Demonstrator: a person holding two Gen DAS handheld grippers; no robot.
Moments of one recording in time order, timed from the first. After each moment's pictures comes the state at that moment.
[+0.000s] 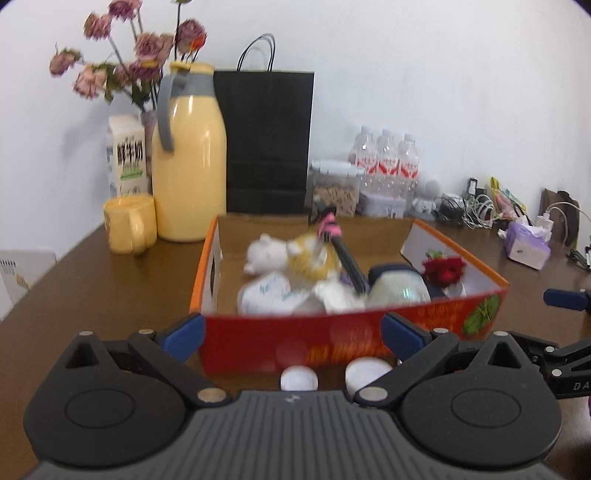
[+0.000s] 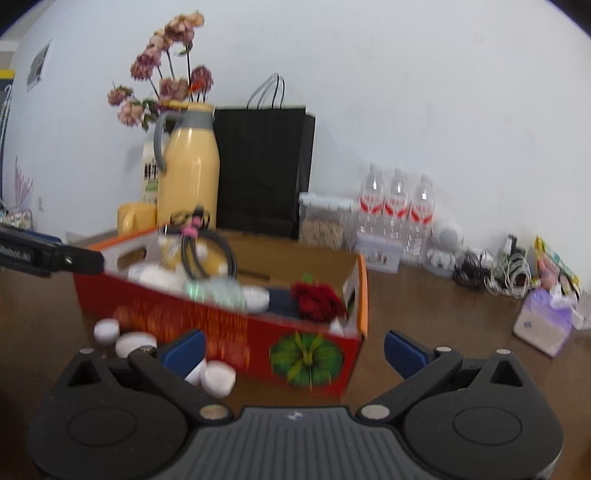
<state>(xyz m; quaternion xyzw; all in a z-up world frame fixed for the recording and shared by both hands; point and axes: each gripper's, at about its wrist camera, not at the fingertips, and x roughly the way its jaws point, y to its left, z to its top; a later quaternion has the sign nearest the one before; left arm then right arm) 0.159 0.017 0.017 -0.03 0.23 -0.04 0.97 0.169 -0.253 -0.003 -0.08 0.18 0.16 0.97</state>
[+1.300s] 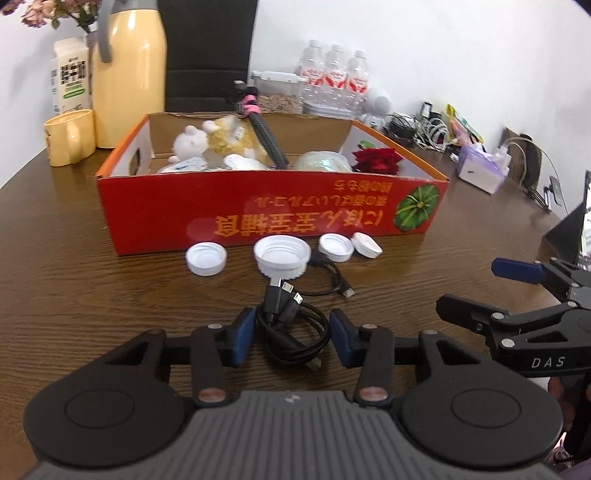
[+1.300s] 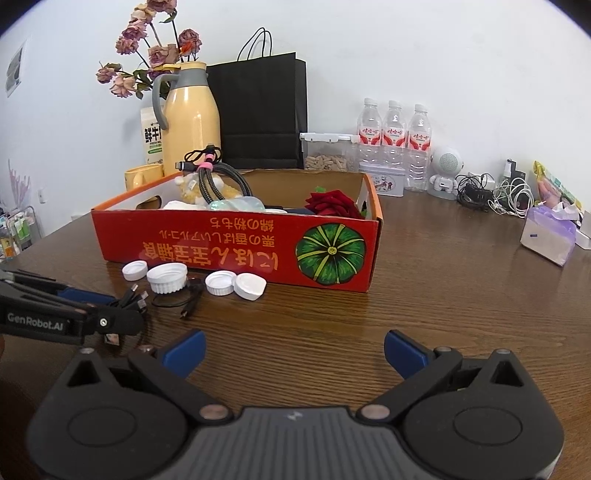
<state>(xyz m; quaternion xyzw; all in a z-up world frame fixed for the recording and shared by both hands) 0.140 -0.024 -0.025 -0.03 0.34 -0.11 0.93 0.136 -0.256 -0.033 -0.04 0.26 0.17 0.95</state>
